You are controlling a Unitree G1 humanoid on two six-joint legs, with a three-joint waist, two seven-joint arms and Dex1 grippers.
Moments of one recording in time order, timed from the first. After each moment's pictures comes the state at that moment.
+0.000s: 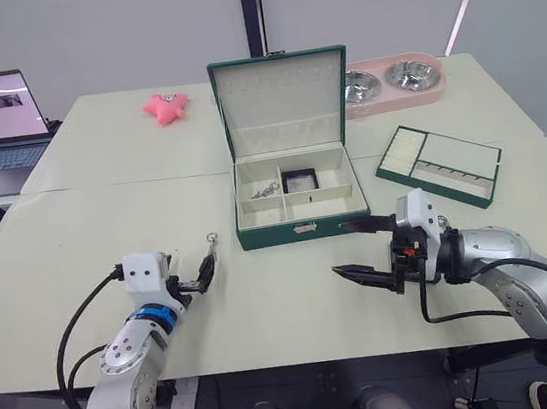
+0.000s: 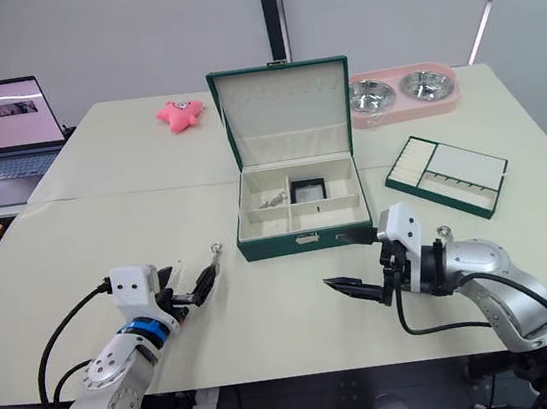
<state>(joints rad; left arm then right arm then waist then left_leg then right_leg) -0.01 0.33 0.22 -0.25 -0.32 0.43 -0.29 -0.27 -0.59 0.10 -0.36 0.50 0.47 0.91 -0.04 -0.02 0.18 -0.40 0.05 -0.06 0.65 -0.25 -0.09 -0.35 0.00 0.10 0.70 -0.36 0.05</state>
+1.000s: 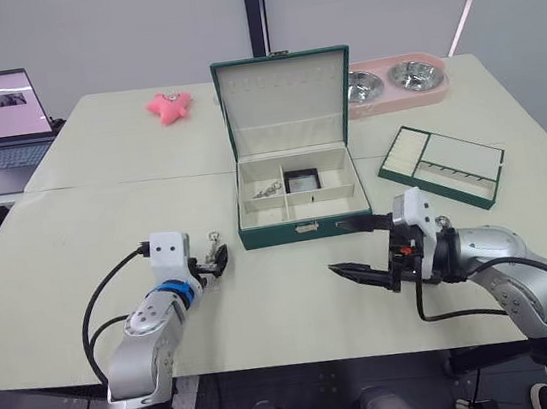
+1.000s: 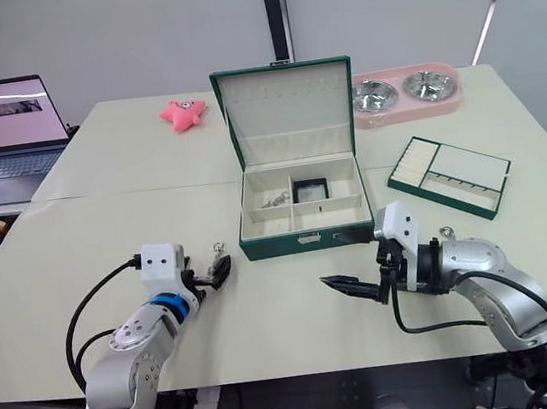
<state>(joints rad) -0.18 0.31 0.15 -0.16 -0.25 0.59 -0.22 -0.28 -0.57 0.10 -0.36 0.50 0.49 0.91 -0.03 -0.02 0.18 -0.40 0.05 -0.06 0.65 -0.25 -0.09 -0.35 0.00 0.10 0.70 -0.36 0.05</state>
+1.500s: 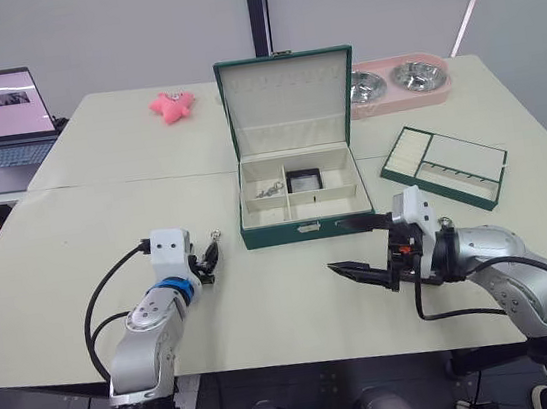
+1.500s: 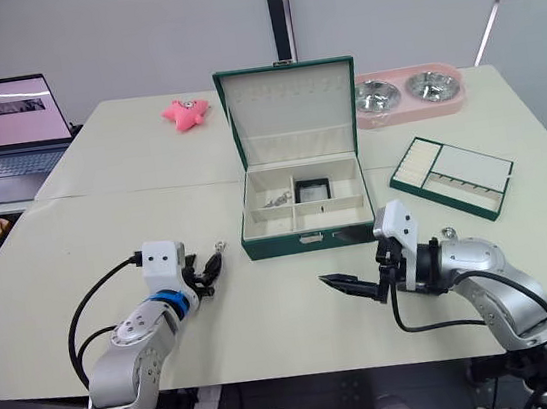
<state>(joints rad) -0.20 0.31 0.14 -0.15 -0.22 0.61 -0.21 -0.29 -0.57 0.10 -0.36 0.51 0.51 0.90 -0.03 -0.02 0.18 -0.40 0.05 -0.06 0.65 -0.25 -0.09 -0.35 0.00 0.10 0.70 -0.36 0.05</state>
